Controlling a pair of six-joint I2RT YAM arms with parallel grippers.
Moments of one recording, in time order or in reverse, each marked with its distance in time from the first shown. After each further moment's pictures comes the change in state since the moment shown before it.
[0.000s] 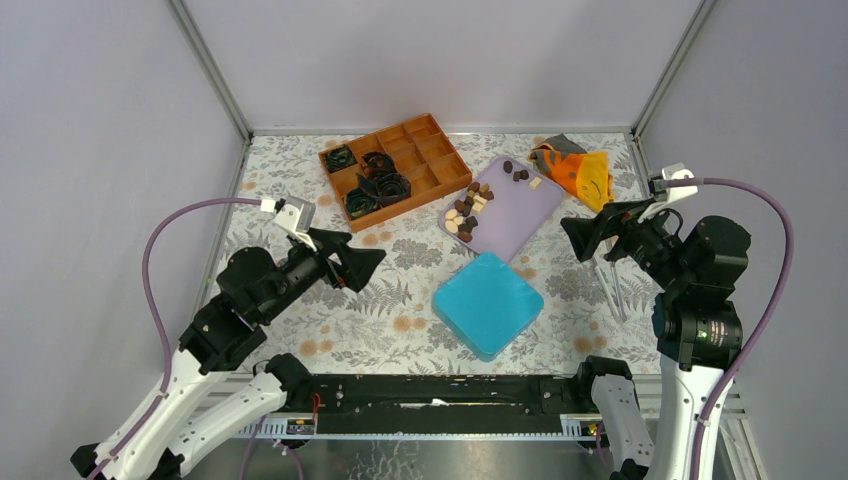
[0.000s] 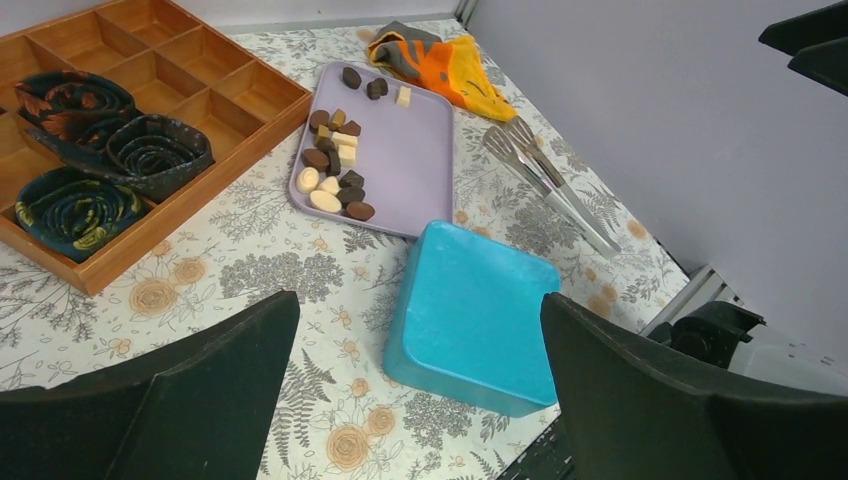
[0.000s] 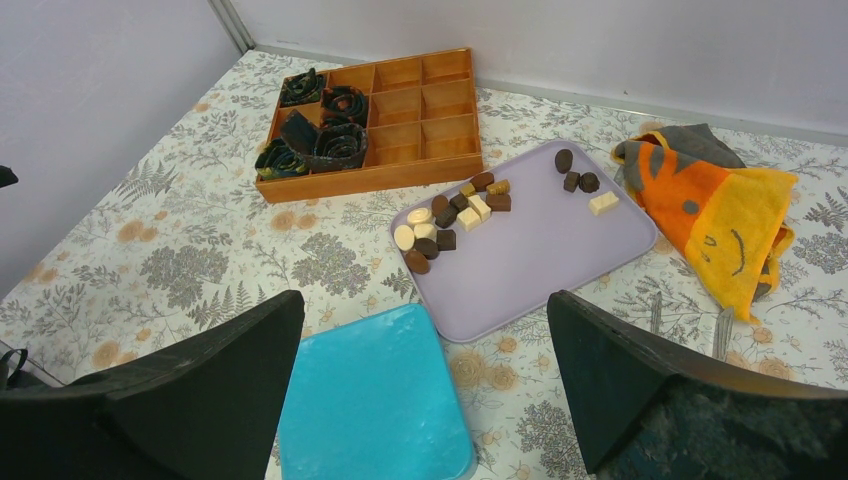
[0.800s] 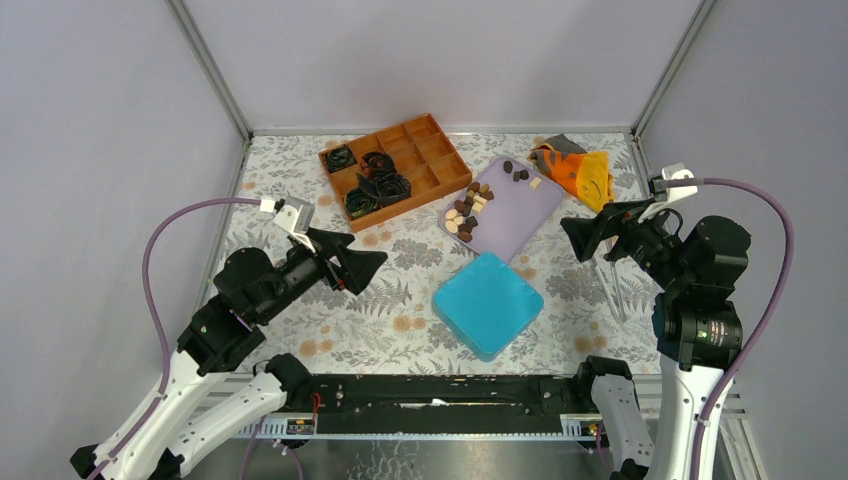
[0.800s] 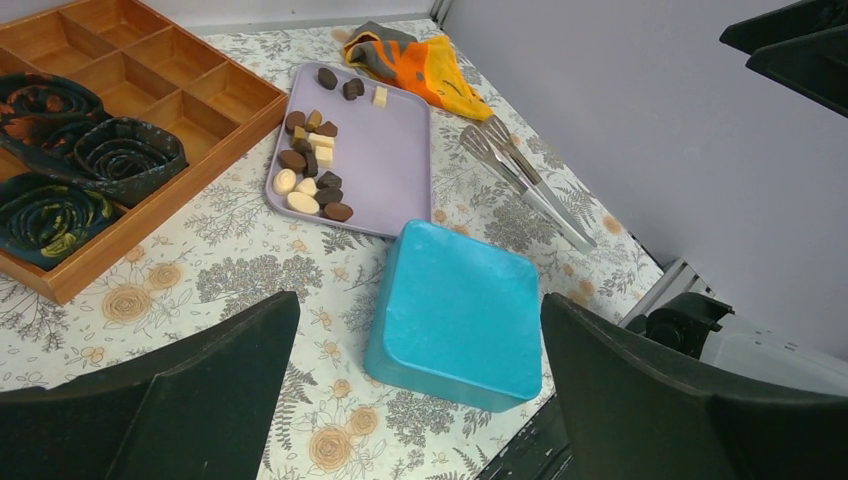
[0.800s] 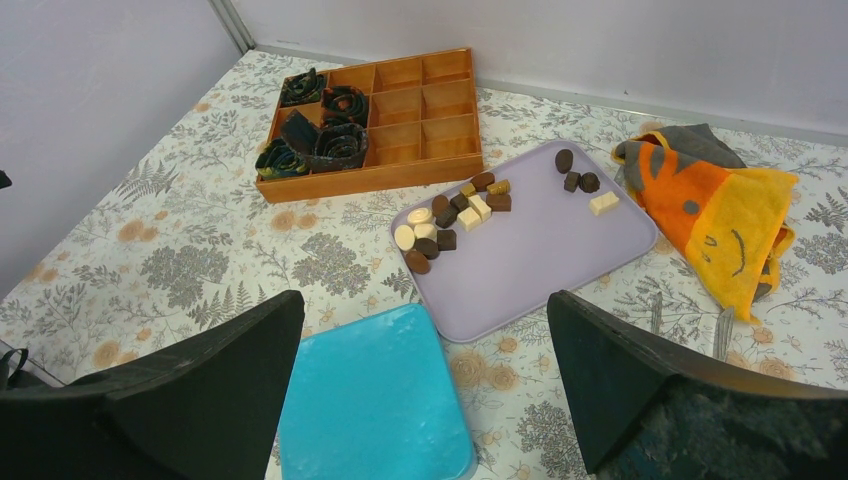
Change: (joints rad) left arm 0.000 -0.003 0.006 0.004 0.040 -0.016; right arm 0.000 0.000 0.000 0.000 -0.001 0.000
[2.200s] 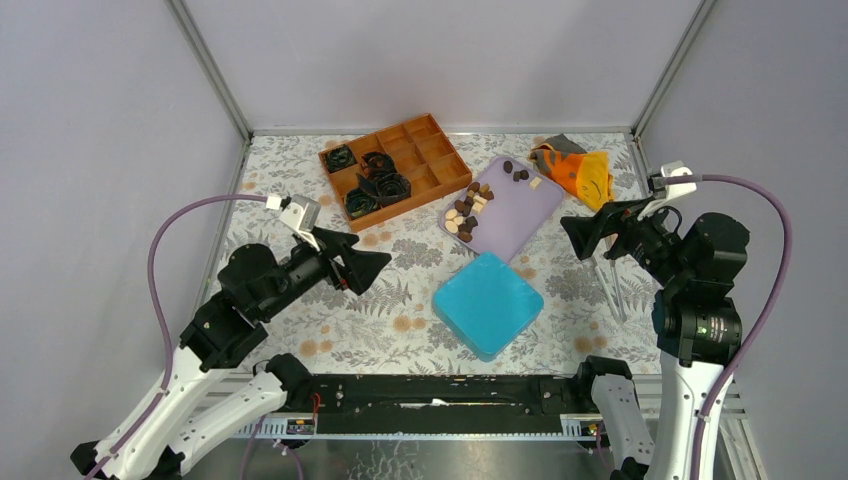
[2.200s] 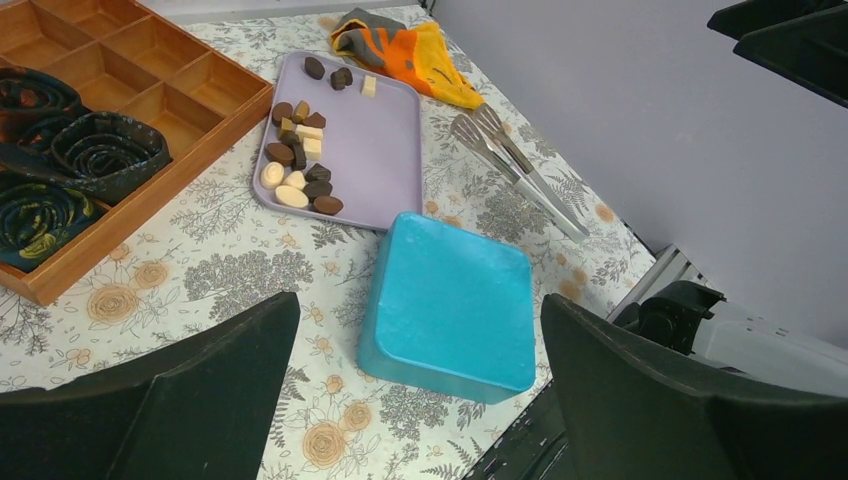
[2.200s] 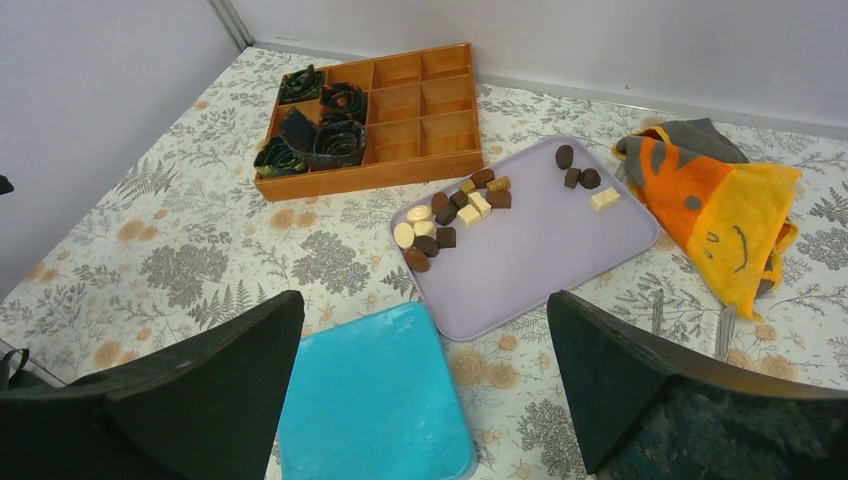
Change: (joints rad) left arm 0.000 0.027 0.011 -0.004 0.039 0.000; right arm 0.000 0.013 0.000 0.000 0.005 0.001
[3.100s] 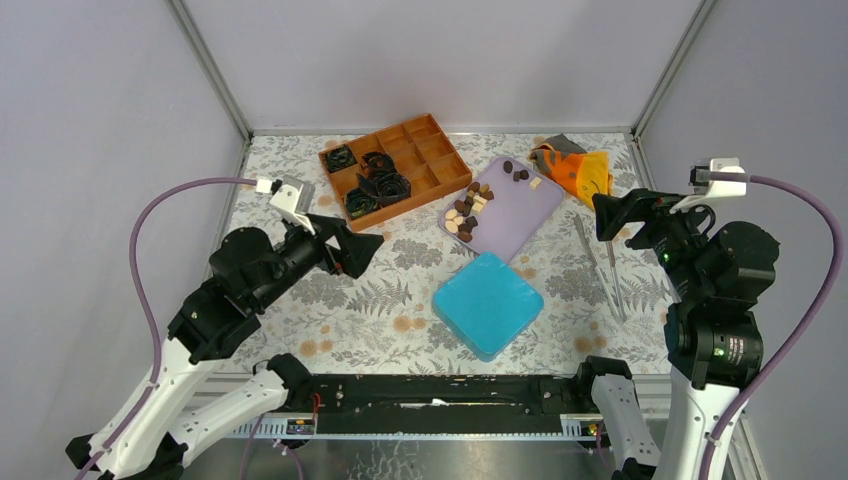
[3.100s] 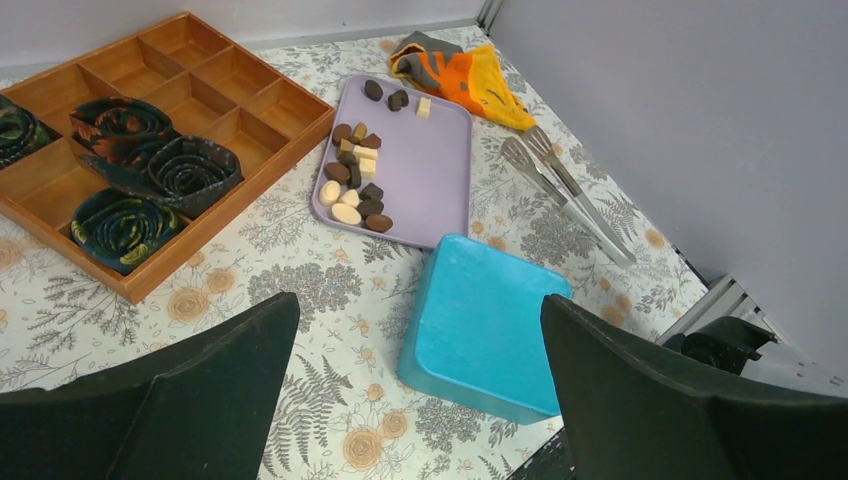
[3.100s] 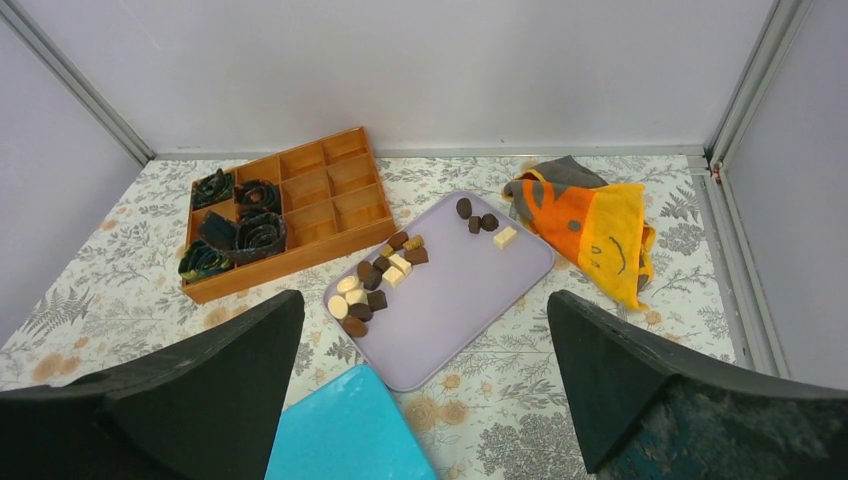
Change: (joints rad) left arm 0.000 0.099 0.190 -0.121 -0.115 0.052; right arm 0.011 0.000 0.158 -0.031 0.292 0.078
